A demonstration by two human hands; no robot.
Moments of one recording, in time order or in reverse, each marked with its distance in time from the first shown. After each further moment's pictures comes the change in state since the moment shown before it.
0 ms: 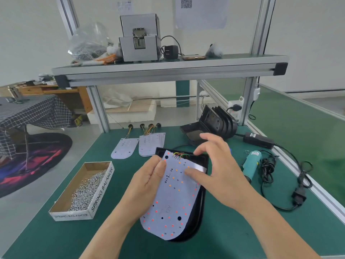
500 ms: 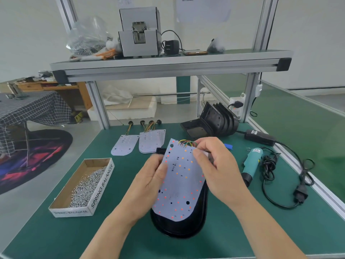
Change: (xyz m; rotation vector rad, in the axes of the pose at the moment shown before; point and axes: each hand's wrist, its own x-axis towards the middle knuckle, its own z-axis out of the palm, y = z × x) left_hand -0.004 -0.009 0.003 -0.011 -0.058 -0.011; right_hand 0.005 -0.006 0.017 0.255 0.155 0.031
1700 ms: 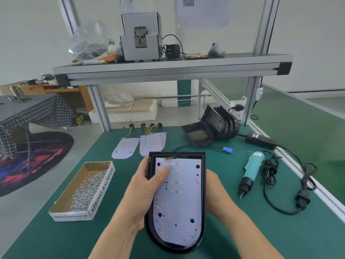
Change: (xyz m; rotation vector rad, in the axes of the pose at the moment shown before) left_hand -0.001 0.009 0.005 -0.683 0.090 -0.269; right_hand -0.017 0.046 0.026 0.051 -0.265 0.224
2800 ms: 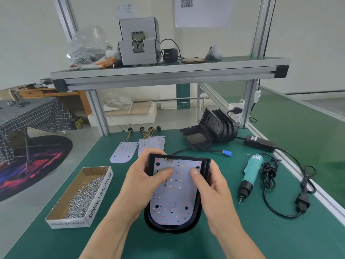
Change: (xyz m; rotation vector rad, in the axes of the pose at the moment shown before) left_hand 0.016 0.024 0.005 0.318 -0.014 0.224; right_hand -0.016 -0.031 0.010 0.623 0.289 0.026
